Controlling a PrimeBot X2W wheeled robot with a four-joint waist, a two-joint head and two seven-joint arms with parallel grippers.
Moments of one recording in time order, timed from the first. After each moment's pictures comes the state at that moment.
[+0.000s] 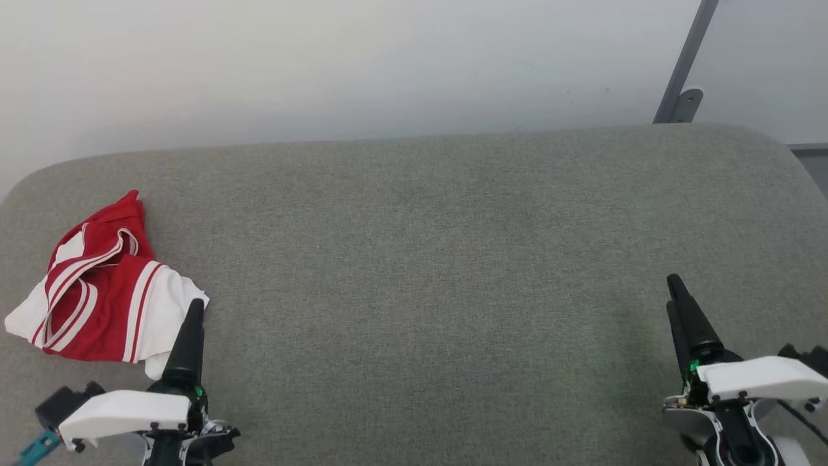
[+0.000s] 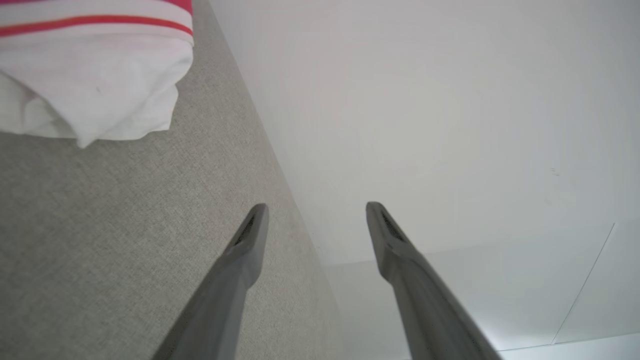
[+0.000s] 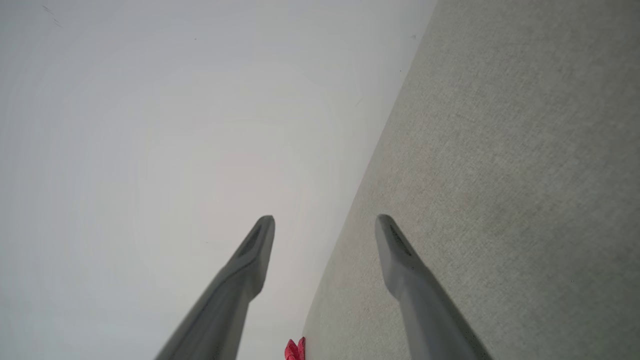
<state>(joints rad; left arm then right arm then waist) -0.09 0.10 0.08 0.29 -1.41 -0.13 0.04 -0.13 -0.10 -0.05 0.31 1.44 0.13 0.04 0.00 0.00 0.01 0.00</state>
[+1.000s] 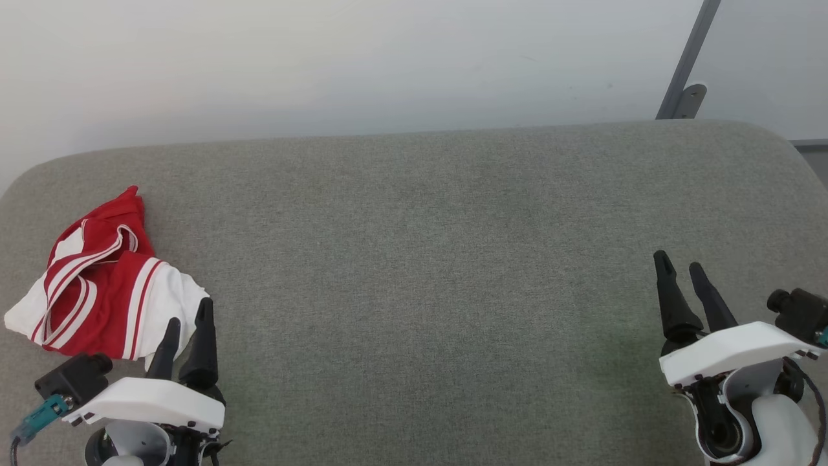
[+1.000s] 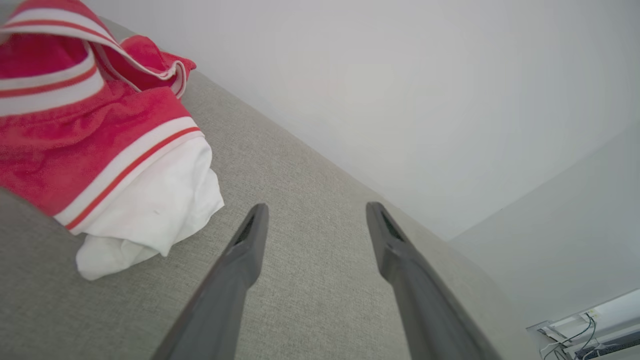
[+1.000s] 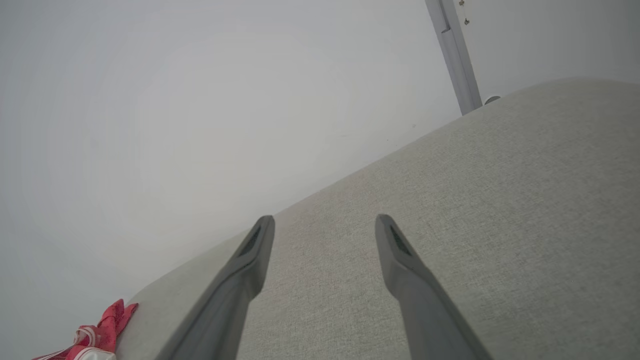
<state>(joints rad) -0.10 0.15 0.02 0.28 -0.81 -0.08 -0.07 -0.20 -0.13 -0.02 0.34 0.72 0.13 -0.07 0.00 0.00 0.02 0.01</state>
